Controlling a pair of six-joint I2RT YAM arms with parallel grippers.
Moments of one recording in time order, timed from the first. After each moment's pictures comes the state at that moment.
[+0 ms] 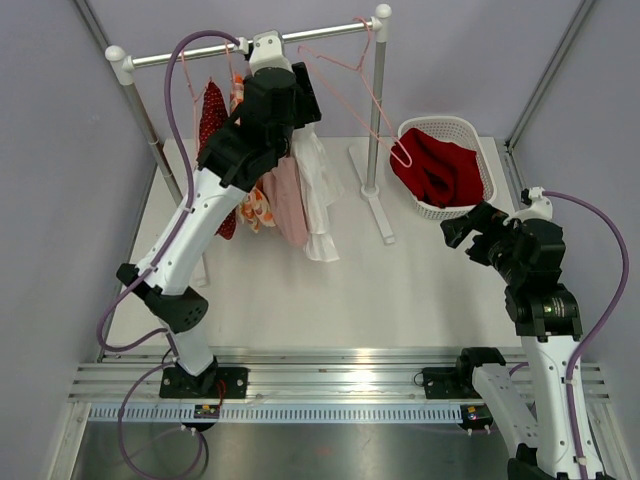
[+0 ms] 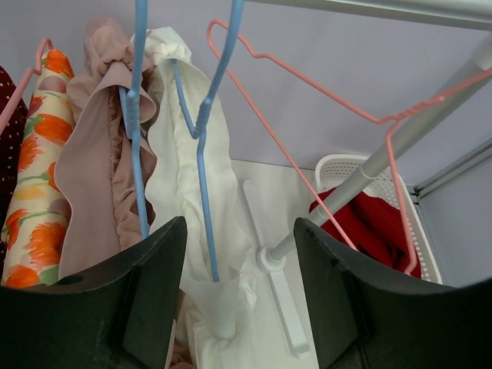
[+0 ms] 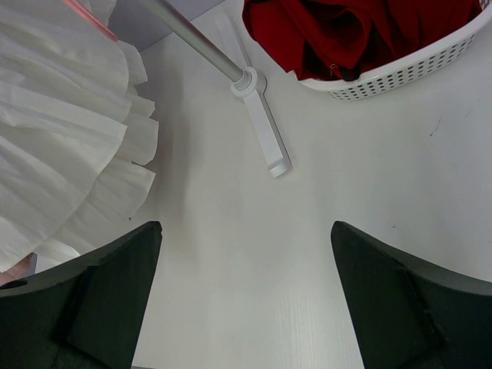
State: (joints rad) left arm -0.68 1.77 2.28 -0.71 -0.58 -0.42; right arm 0.03 0.66 0.97 -0.66 -0.14 0.53
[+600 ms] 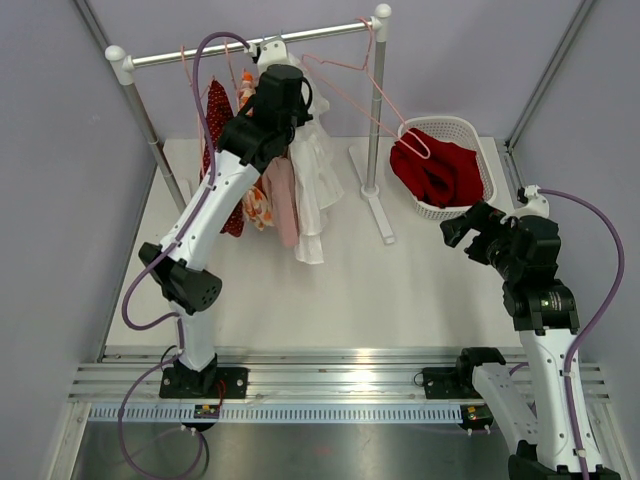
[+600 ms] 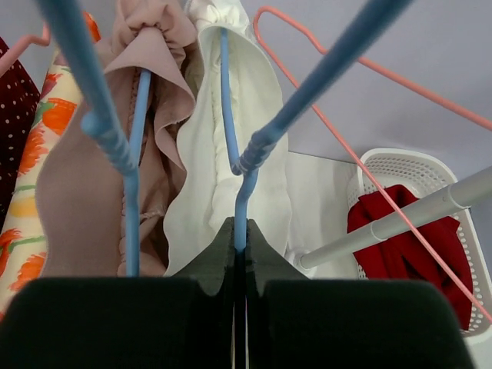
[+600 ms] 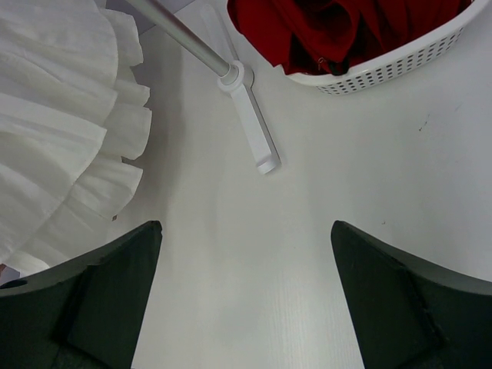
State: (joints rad) left arm -0.57 1.92 2.31 -0.71 -0.53 -0.45; right arm 0.03 0.69 0.96 -0.66 -0.12 0.51
